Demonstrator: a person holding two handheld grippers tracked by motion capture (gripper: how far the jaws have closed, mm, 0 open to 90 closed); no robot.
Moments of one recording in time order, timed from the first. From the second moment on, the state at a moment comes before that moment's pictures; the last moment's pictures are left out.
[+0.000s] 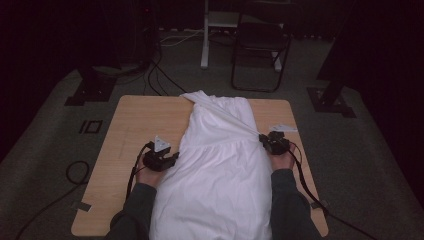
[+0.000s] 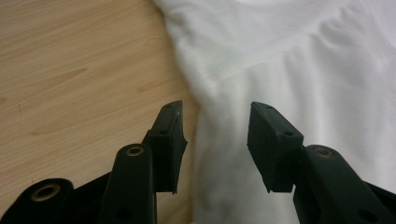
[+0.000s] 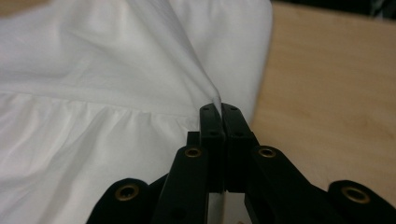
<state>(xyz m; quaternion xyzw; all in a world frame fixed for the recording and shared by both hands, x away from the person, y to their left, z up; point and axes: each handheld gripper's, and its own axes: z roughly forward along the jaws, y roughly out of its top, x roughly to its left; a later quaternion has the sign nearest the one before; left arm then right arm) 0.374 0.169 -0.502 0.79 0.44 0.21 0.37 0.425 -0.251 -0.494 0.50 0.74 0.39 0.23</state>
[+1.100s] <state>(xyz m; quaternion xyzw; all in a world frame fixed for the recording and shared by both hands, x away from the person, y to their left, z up) 0.305 0.182 -0.535 0.82 0.43 0.17 0.34 0.319 -0.253 -0.541 0.48 0.79 0.36 0.14</state>
